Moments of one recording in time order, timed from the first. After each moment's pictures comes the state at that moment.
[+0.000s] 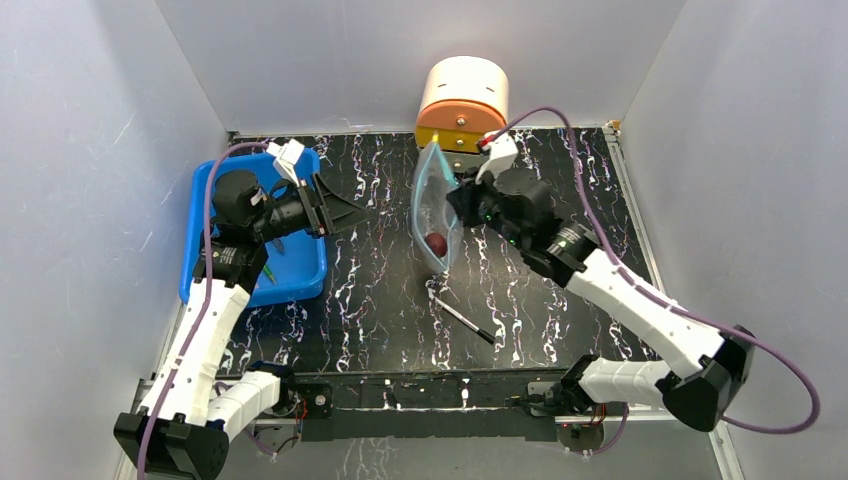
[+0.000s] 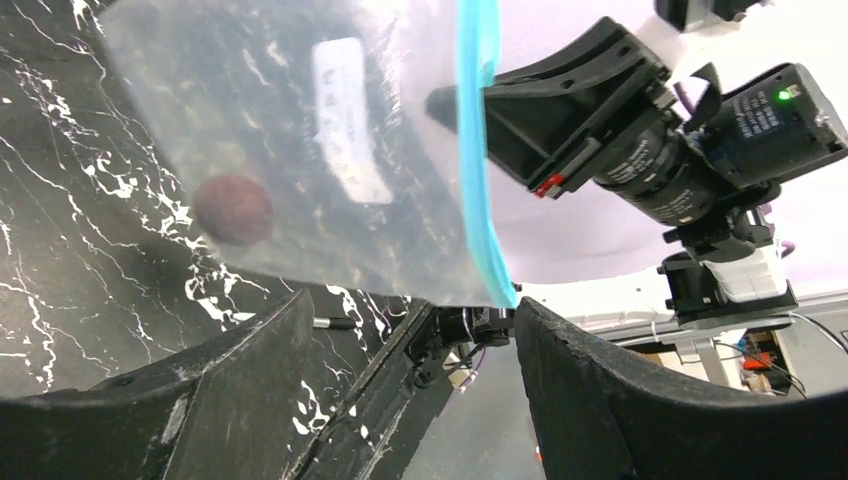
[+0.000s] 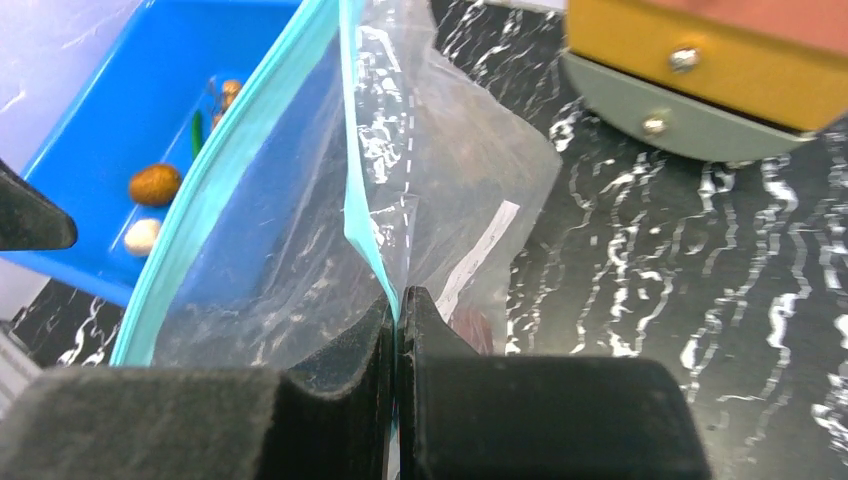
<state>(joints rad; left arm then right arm) -0.17 0.98 1.02 -0.29 0.87 -0.71 0.77 1.22 1.19 -0.25 0.16 0.31</state>
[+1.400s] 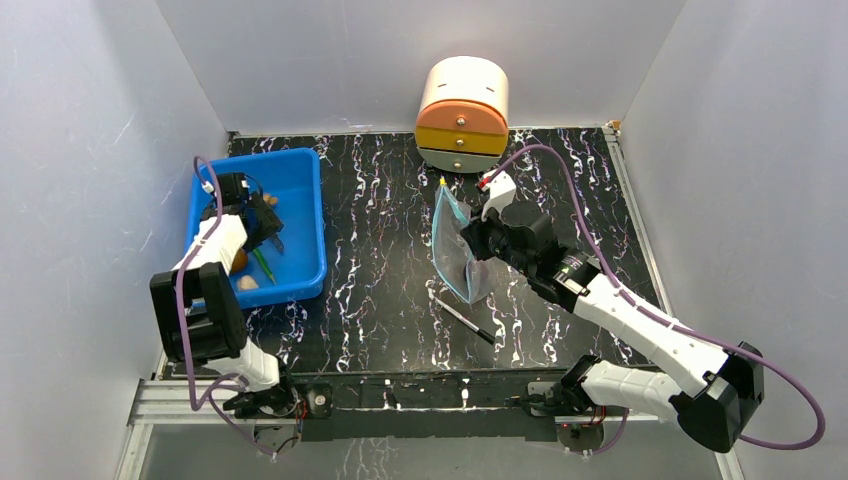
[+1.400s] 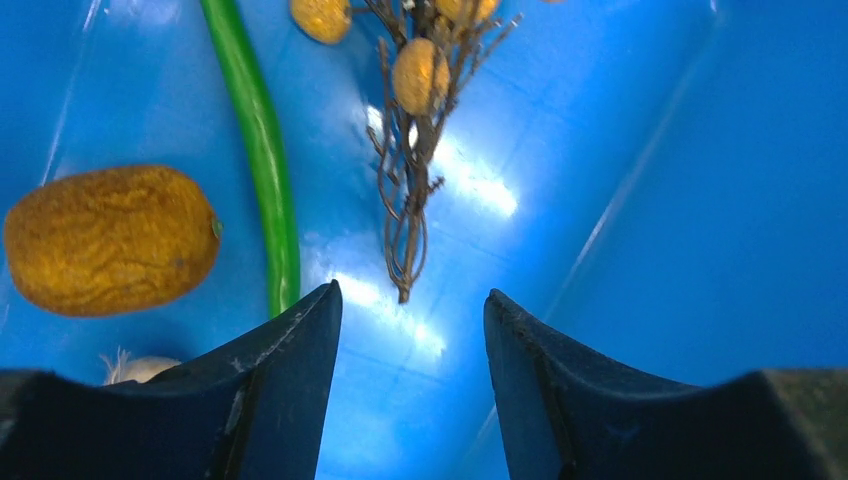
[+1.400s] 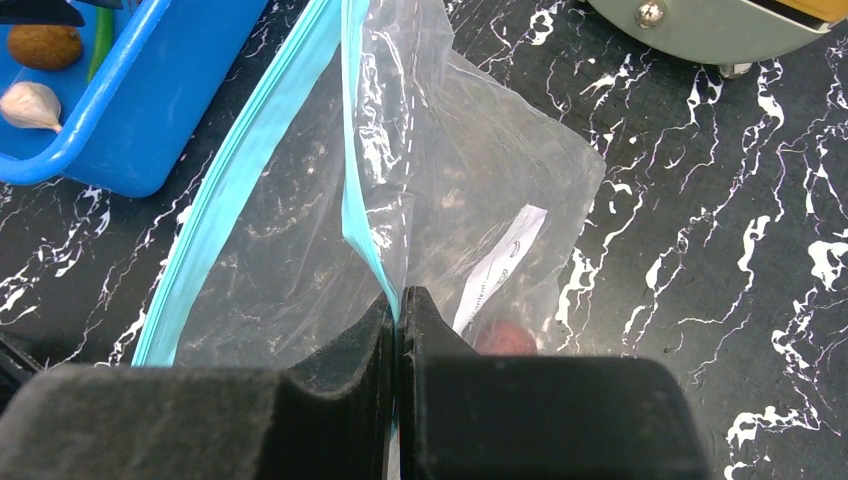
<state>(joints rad) 0.20 1.53 1.02 -0.45 -0.07 -0.45 0.73 1.06 0.92 -0.24 0.13 0.19</state>
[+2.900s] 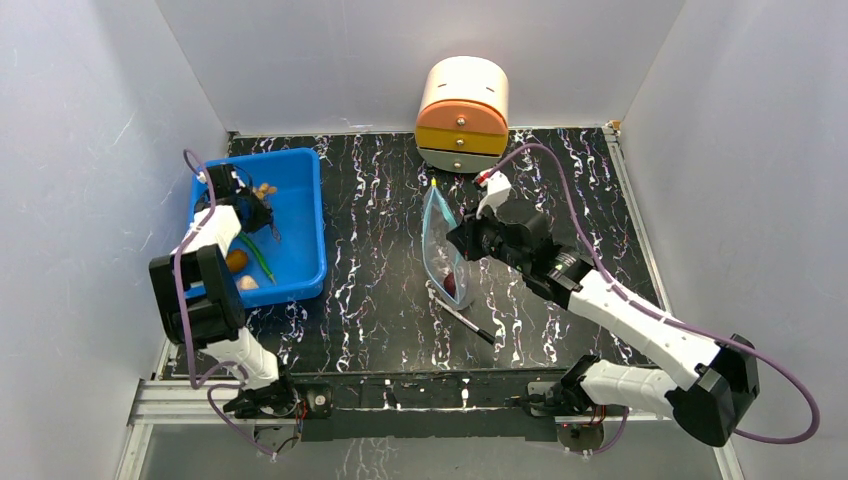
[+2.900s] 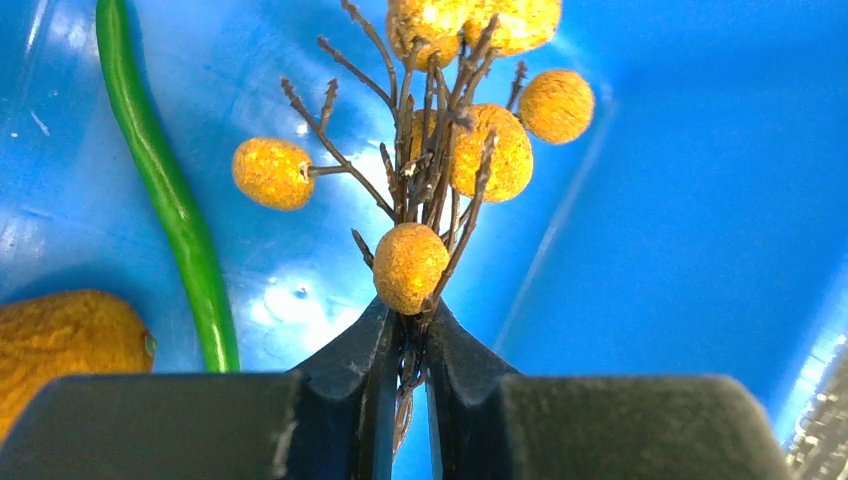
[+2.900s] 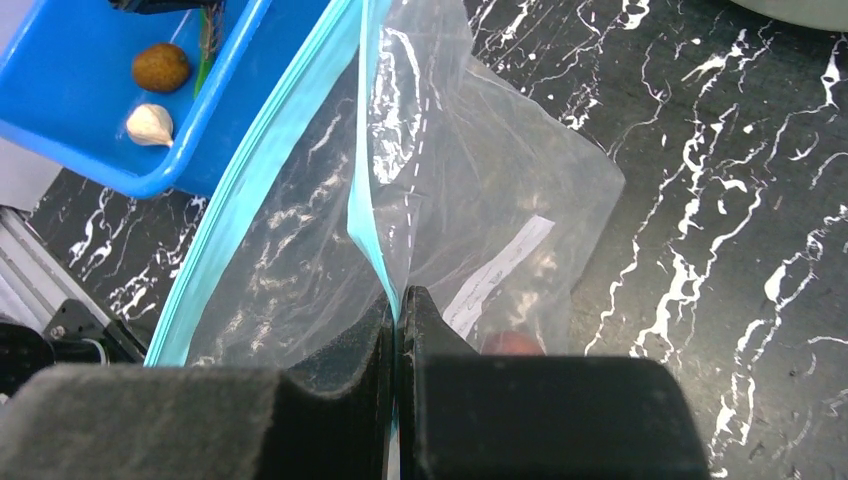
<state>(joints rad) 0.26 1.69 1.11 -0.34 0.07 -0.46 0.73 1.08 0.92 -0.20 0.02 0.33</state>
